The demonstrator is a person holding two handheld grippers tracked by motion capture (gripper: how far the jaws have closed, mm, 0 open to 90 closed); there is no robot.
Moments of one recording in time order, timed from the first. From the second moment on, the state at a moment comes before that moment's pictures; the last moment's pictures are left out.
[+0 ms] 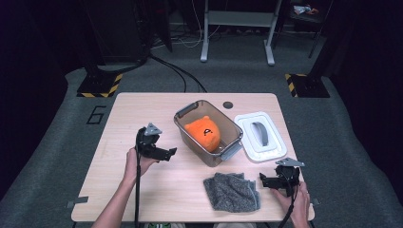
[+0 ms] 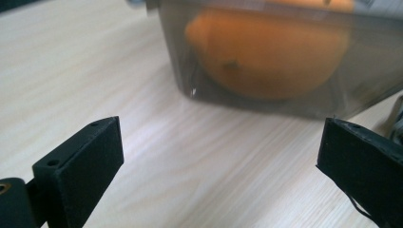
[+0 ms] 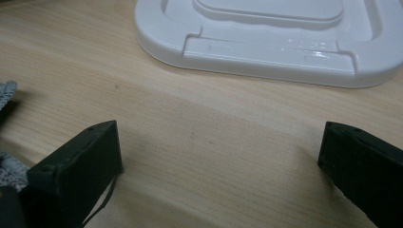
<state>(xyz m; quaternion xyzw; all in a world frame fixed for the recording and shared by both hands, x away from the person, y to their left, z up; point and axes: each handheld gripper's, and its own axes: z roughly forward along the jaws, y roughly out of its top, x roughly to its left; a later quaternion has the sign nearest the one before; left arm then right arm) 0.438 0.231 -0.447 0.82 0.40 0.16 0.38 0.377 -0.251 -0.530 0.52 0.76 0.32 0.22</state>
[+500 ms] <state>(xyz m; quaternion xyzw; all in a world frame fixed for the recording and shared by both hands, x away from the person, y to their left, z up) 0.427 0.253 -0.505 0.83 0.43 0.15 0.33 0.376 -0.251 -0.530 0.53 0.75 0.32 0.22</state>
